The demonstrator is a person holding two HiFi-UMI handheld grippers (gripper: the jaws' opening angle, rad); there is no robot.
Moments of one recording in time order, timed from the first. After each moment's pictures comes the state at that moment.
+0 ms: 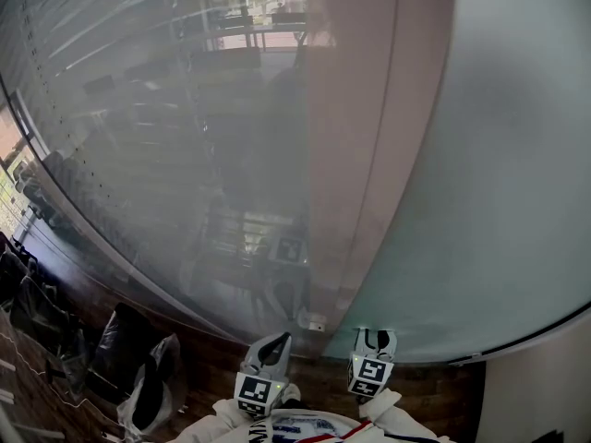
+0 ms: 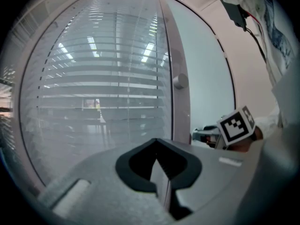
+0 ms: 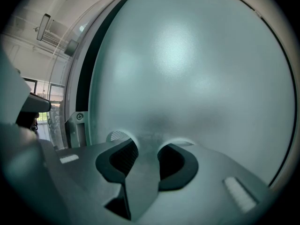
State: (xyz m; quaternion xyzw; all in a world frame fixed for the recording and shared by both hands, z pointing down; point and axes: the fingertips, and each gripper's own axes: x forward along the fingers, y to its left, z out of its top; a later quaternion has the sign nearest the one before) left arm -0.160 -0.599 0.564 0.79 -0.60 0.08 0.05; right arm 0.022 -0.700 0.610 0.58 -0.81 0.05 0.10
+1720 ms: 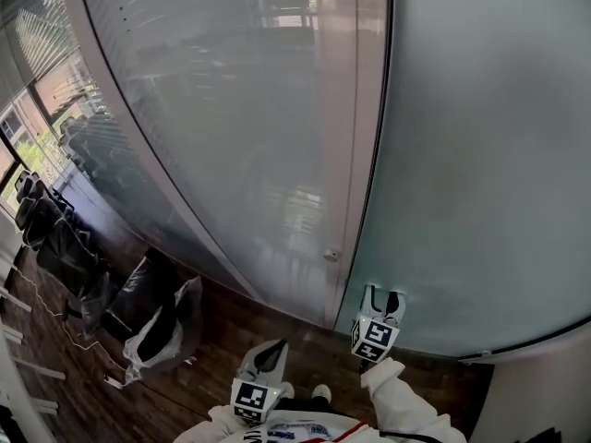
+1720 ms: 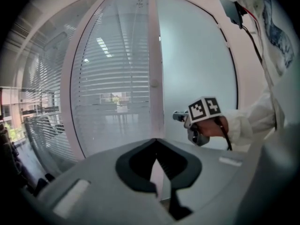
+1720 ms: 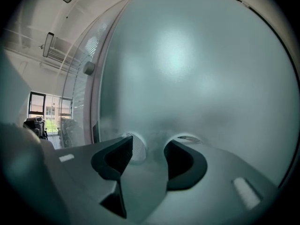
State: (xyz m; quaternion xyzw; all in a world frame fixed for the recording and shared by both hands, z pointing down) left arm -0.120 -0.436 0.570 0.72 -0.68 0.12 0.10; right arm 0.016 -0.677 0.588 0.54 -0.84 0.05 0.04
